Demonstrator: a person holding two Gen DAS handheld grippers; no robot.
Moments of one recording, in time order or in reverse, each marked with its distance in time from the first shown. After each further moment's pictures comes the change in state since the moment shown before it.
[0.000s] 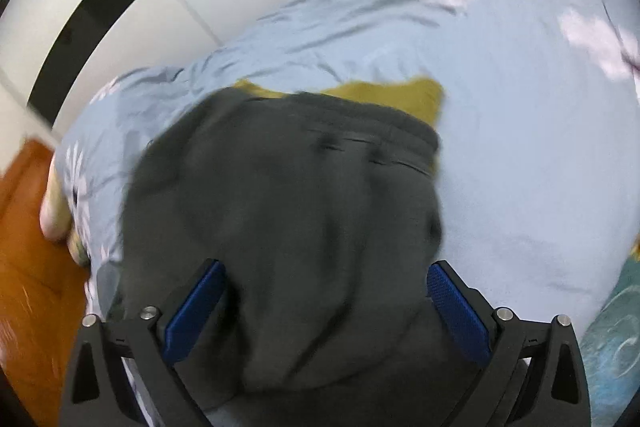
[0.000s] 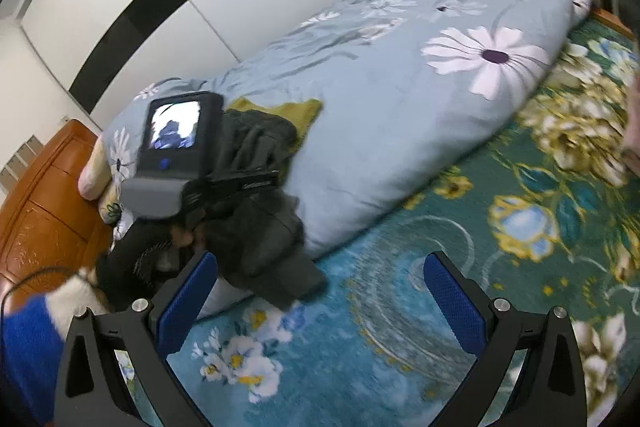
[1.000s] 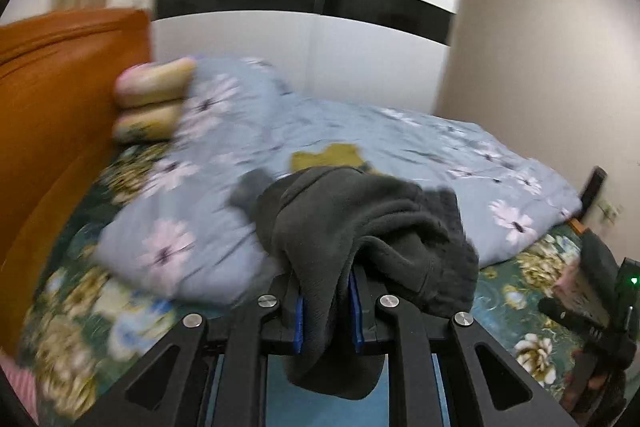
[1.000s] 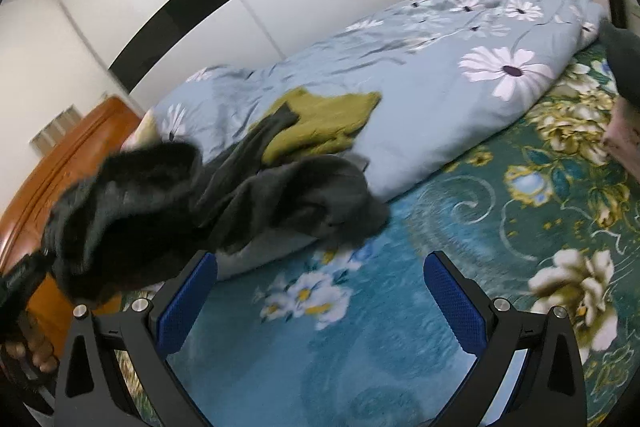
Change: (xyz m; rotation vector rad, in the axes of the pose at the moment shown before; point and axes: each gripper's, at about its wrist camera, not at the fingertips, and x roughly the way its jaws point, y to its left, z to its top) left arm -0.336 0.276 -0.324 -0.681 -0.336 -0.212; right arm -0.102 0.086 -0.074 -0.106 -0.001 0.100
